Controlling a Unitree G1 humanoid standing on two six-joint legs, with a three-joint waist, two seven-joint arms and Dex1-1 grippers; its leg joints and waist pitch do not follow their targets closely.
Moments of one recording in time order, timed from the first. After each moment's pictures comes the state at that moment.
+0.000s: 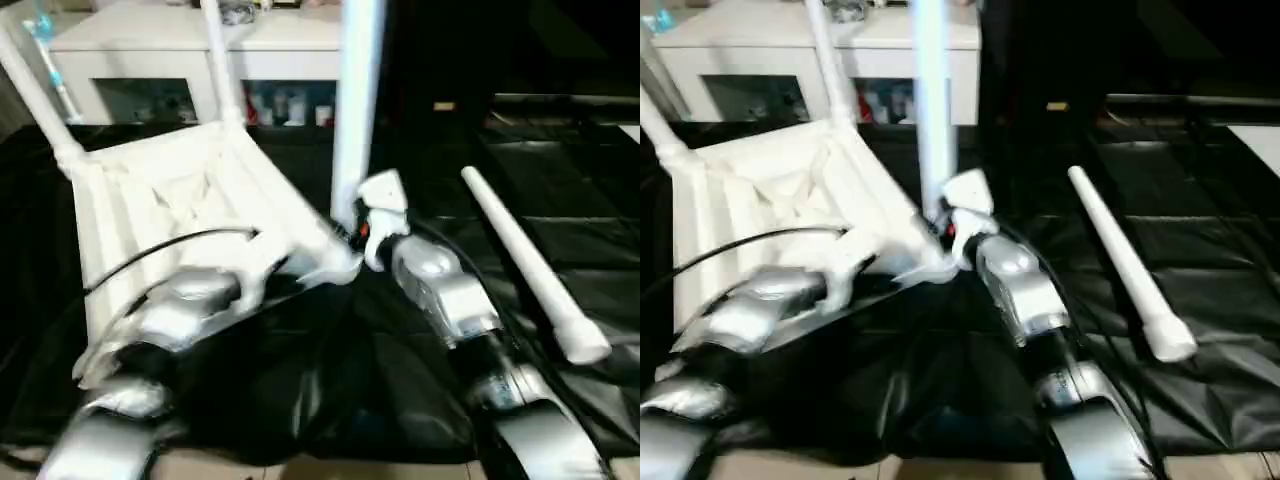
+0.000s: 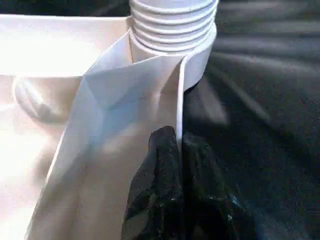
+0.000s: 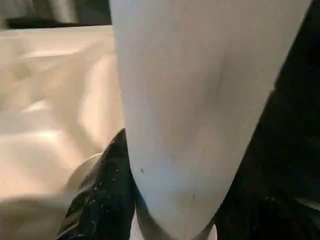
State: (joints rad) left arm -0.74 0.11 -0.17 0.82 0.05 0.26 -0.66; right arm -0.79 -0.02 0.04 0.73 0.09 0.26 0.11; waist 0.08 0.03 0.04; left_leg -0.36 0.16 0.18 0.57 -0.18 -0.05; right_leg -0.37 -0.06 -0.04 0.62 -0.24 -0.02
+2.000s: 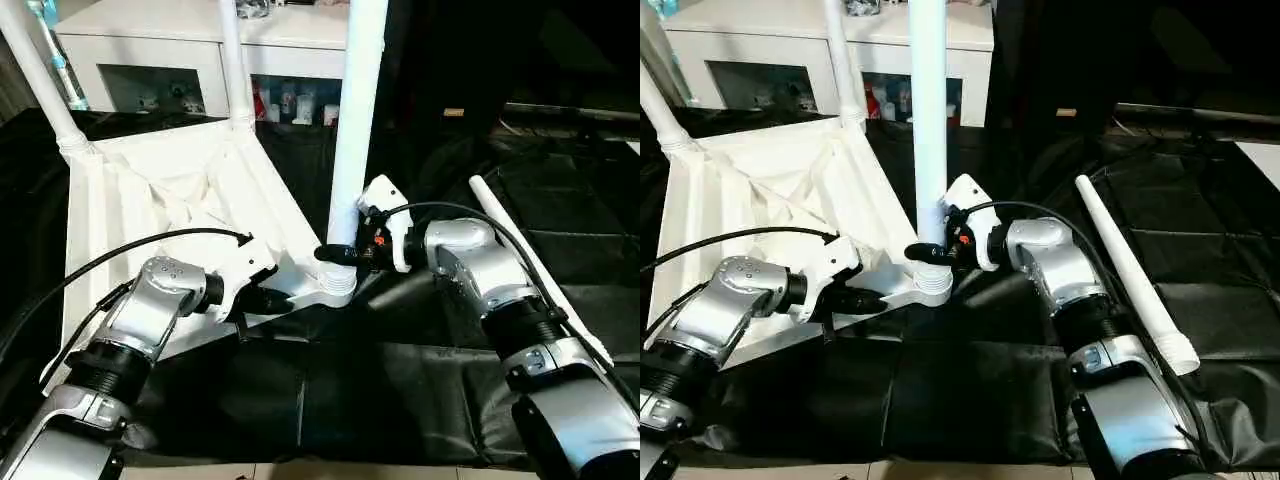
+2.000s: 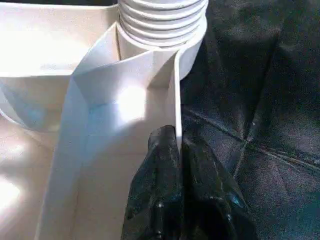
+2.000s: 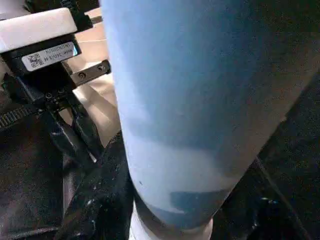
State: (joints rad) left arm -0.55 0.44 -0.27 0.45 0.01 0.34 -1.13; right arm -0.75 -0.23 0.21 0.61 0.08 0.29 0.99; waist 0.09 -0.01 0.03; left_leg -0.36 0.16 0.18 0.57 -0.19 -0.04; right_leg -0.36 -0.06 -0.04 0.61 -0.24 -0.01
